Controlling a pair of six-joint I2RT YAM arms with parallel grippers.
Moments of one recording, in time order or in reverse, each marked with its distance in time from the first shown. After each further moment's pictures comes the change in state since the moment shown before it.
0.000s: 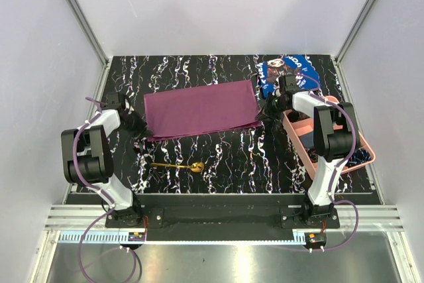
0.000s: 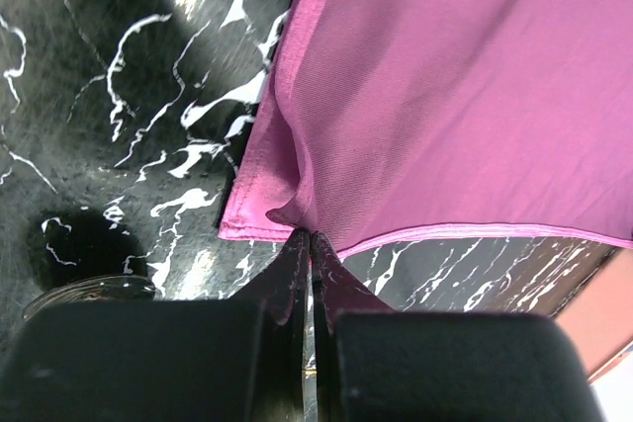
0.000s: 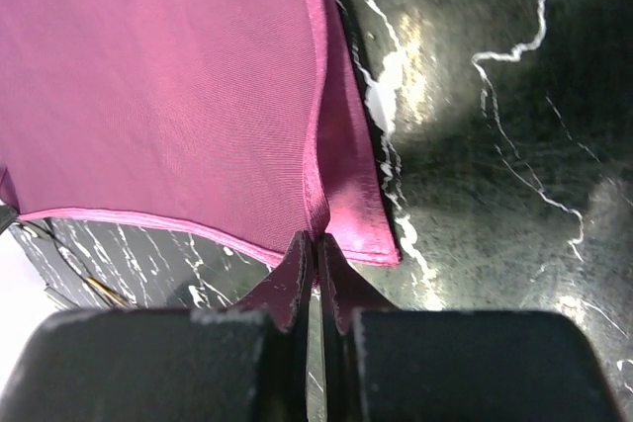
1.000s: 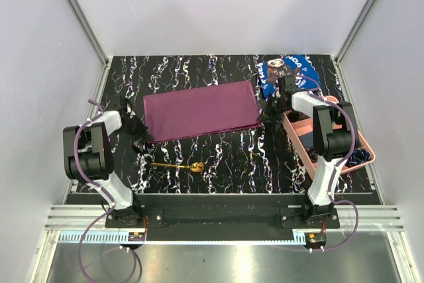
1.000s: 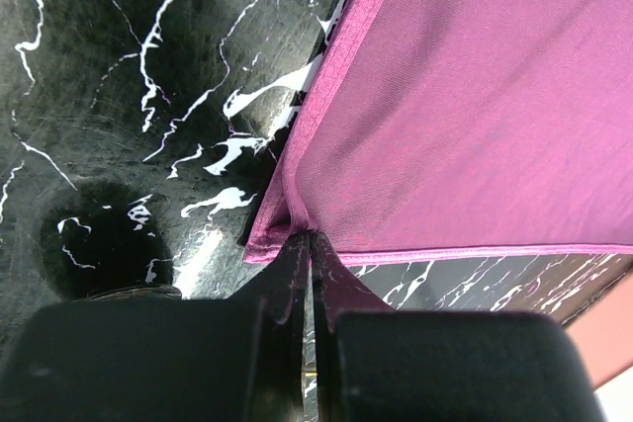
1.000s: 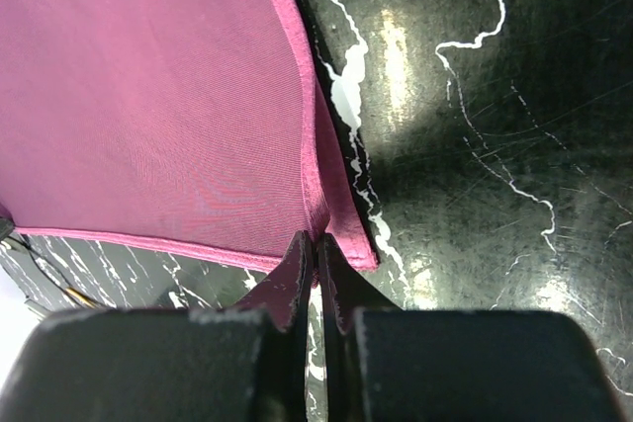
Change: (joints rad) left arm 0.000 0.036 -0.031 -0.005 -0.022 0.008; right arm 0.003 0.006 -0.003 -0.031 0.046 -0.009
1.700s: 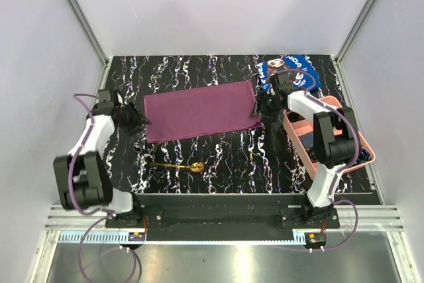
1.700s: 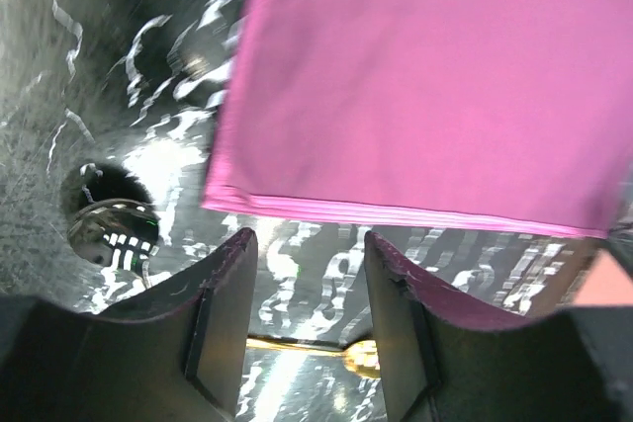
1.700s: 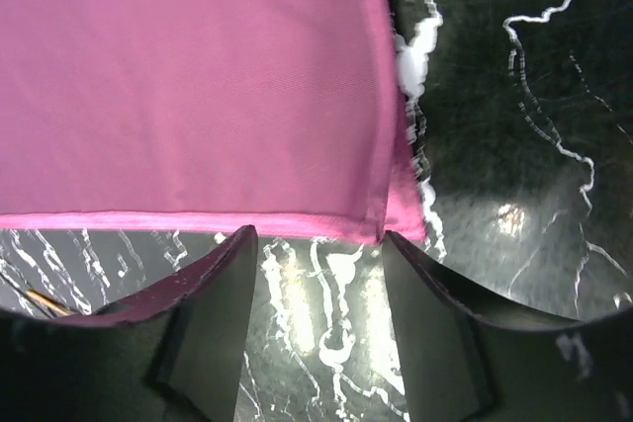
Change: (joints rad) left arm 0.002 -0.238 0.014 -0.038 -0.032 0.011; right arm 0.076 -0.067 0.011 -0.040 0.111 -0.024
